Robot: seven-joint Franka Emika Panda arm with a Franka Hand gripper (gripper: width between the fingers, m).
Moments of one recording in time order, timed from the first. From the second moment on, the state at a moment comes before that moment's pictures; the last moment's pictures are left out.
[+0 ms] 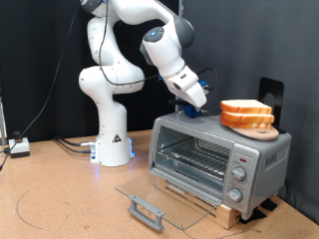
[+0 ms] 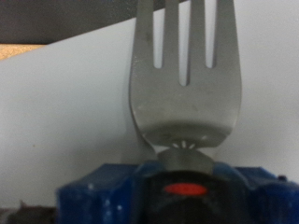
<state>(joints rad) 0.04 -0.81 0.39 -2.90 0.98 2.04 -1.00</state>
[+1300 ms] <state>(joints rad) 0.03 -0.85 0.47 -2.90 0.99 2.10 -0.97</state>
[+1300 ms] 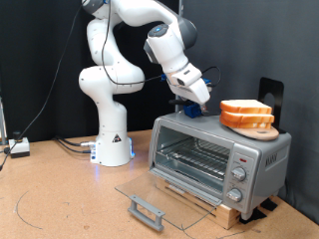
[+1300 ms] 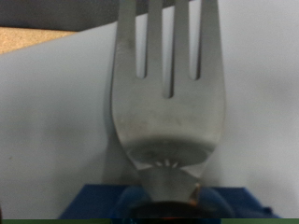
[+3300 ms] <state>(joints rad) 0.01 -0.83 0.42 -2.91 0.99 2.05 -1.01</state>
